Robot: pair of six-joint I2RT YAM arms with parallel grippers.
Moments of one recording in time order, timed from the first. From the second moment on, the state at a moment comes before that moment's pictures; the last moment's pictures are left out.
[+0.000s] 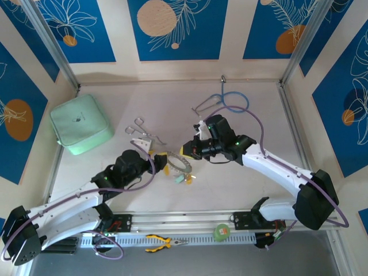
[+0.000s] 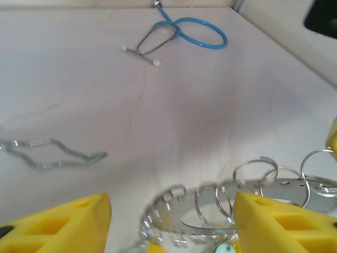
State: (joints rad) left arm -0.84 0.85 0.46 0.00 -0.15 -0.30; right arm 0.69 1.27 0.93 -0.38 -0.61 0.93
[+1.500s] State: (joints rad) left arm -0.60 1.26 0.83 -0.34 0.82 0.48; right arm 0.72 1.35 1.03 -0.50 -0.67 0.09
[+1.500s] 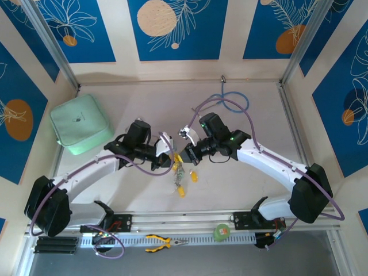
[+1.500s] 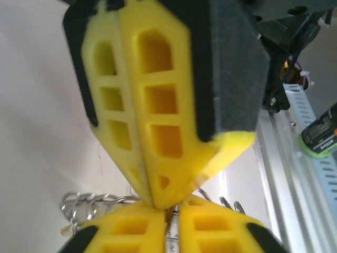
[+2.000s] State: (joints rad) left arm -0.61 1.10 0.81 -0.35 0.70 0.51; right arm 0.75 1.09 0.81 -0.36 -0.57 -0.22
